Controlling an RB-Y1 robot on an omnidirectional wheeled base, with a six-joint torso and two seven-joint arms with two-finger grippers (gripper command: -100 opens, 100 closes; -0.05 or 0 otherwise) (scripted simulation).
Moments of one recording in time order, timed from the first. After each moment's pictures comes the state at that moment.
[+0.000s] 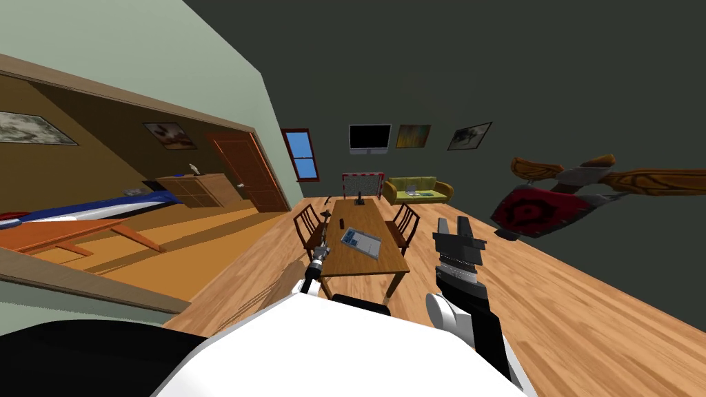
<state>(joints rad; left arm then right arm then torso) -0.06 -0.01 0.40 -0.74 -0.38 -0.83 -1.36 0.46 0.00 -0.02 -2.23 -0.08 -0.54 -0.09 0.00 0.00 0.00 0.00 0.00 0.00</state>
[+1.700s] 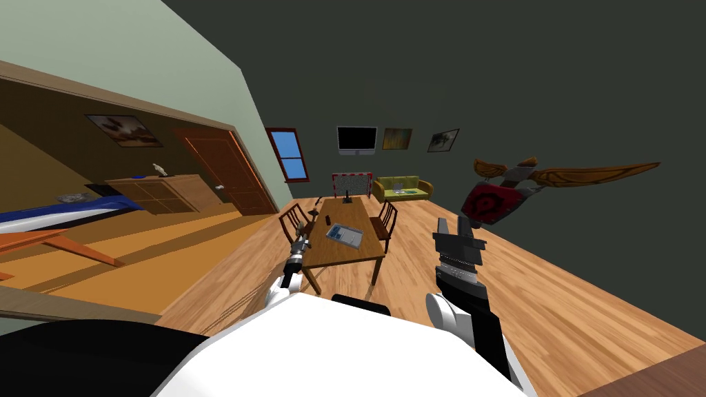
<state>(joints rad) -0.07 0.15 0.57 -0.77 -0.27 -0.90 -1.13 0.46 0.00 -0.02 -2.23 -0.08 -0.54 -0.09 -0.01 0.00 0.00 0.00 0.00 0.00</state>
